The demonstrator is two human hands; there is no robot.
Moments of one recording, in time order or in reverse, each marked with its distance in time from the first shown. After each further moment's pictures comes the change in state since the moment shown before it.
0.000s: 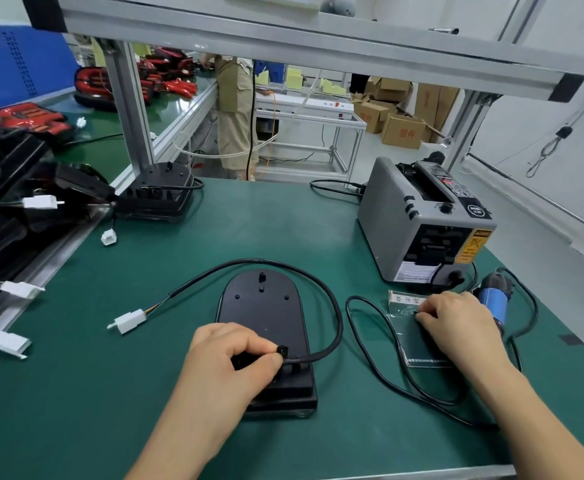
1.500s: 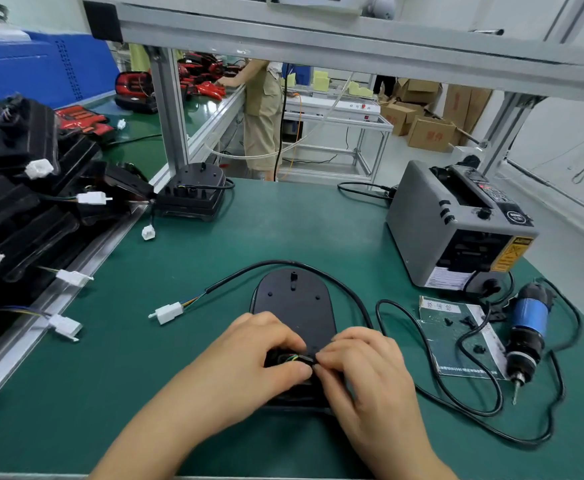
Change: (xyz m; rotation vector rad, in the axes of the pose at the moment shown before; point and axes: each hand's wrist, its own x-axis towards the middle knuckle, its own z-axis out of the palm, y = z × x) left_hand 0.015 -0.005 -0.032 0.426 -0.359 0.171; right_hand -0.109 -0.138 -0.010 0.668 0.562 -0.657
